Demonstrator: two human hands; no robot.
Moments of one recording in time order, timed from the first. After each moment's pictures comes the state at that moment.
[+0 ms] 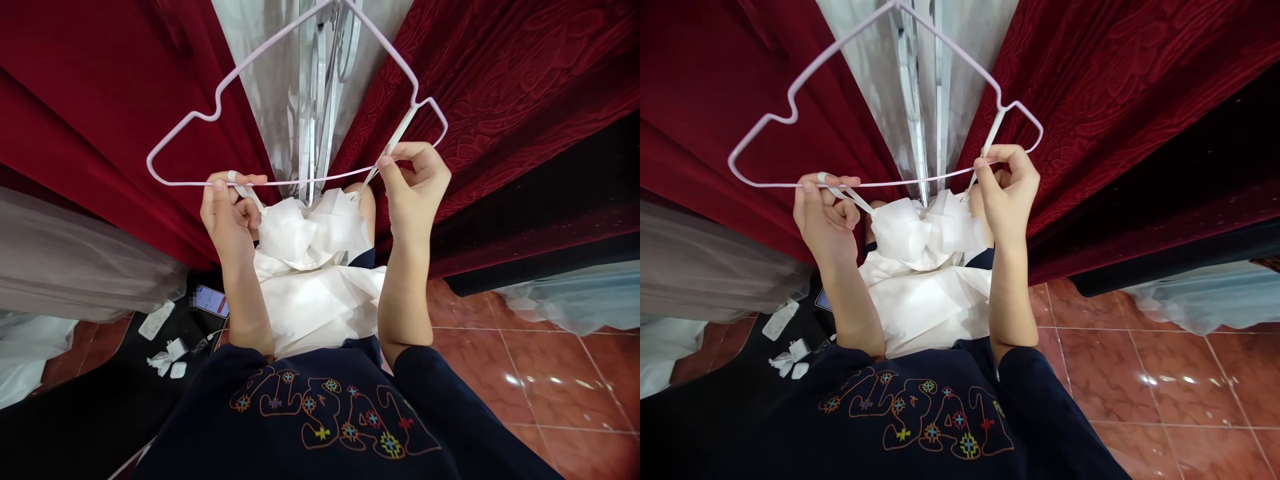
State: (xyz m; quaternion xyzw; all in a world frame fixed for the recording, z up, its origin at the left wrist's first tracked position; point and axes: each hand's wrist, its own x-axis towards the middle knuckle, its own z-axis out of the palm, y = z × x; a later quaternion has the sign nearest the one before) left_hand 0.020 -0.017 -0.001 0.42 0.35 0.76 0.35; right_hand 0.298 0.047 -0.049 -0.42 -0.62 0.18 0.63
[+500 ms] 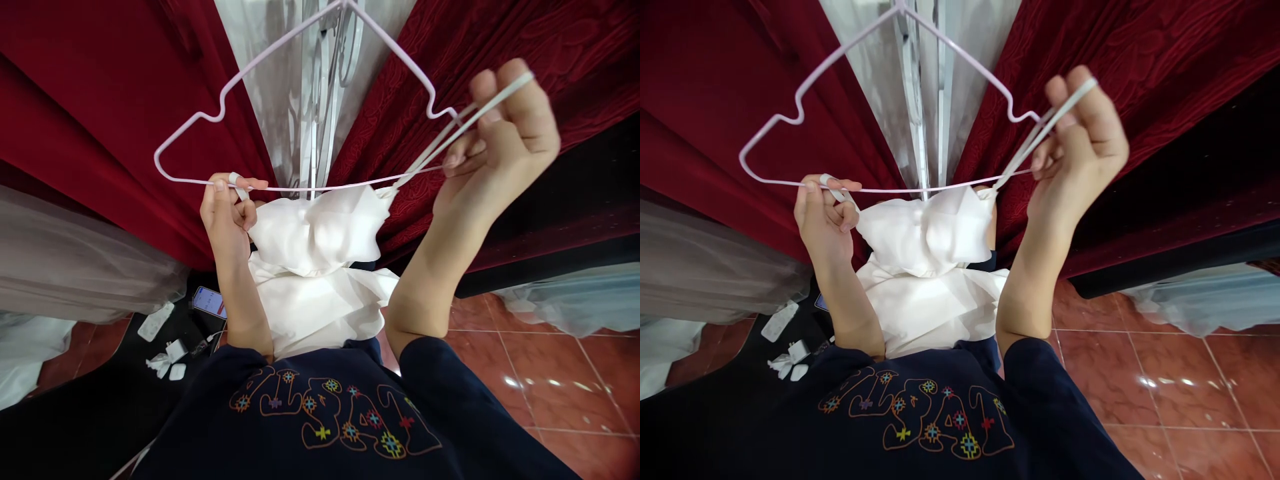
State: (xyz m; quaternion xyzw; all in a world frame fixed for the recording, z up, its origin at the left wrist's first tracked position) left_hand 0.008 -0.015 0.002 0.44 0.36 0.73 0.37; right_hand 0.331 0.058 0.007 -0.29 -0.45 0.18 0.82
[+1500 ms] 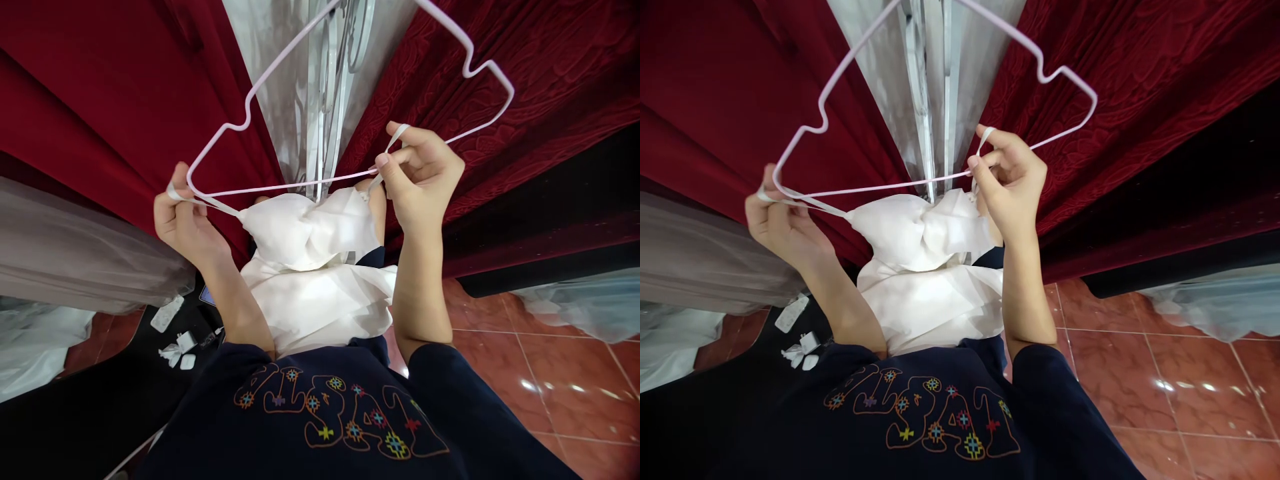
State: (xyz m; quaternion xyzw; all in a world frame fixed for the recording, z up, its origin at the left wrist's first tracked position) left_hand -0.040 -0.012 -0.016 0.43 0.37 0.81 0.11; right_hand 0.276 0.041 -0.033 -0.41 -0.60 0.21 0.65
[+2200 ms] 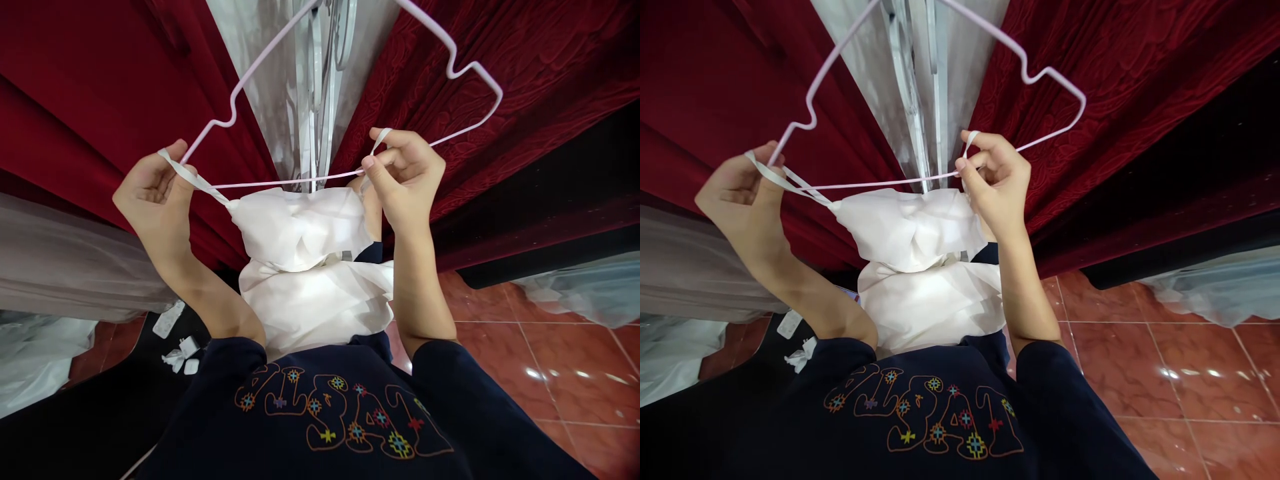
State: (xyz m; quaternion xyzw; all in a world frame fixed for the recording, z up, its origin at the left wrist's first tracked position) left_hand -0.059 -0.009 0.032 0.57 0.41 0.70 0.15; right_hand 0.270 0.038 -0.038 -0.41 -0.60 0.21 0.65
